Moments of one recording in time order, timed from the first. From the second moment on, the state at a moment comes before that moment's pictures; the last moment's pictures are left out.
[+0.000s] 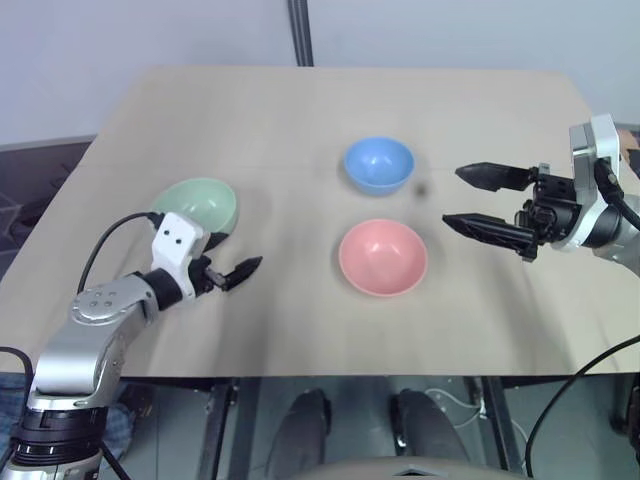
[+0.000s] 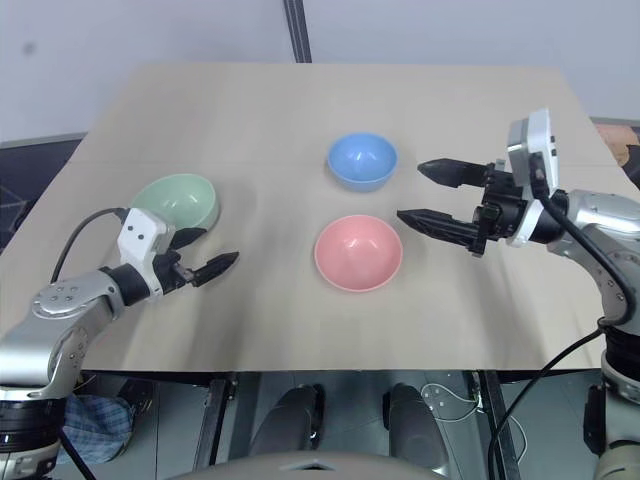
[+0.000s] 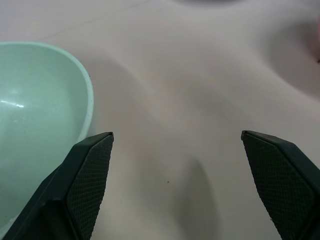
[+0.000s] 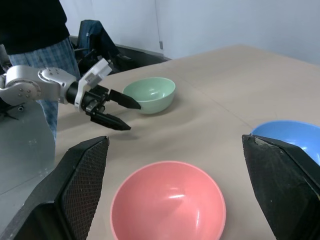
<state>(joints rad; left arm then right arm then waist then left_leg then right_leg) -0.05 0.78 0.22 -0.25 -0.43 0.52 -0.67 -0.49 -0.76 -0.26 -0.40 0.85 0.84 0.95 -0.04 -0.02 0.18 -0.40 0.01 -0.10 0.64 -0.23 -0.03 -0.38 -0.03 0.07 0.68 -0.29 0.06</state>
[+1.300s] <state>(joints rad) -0.20 0.77 0.18 -0.05 -0.21 0.41 -0.65 -0.45 -0.78 -0.24 -0.36 0.80 0.71 0.95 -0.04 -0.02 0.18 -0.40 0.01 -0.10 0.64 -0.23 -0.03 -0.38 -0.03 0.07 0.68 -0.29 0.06</state>
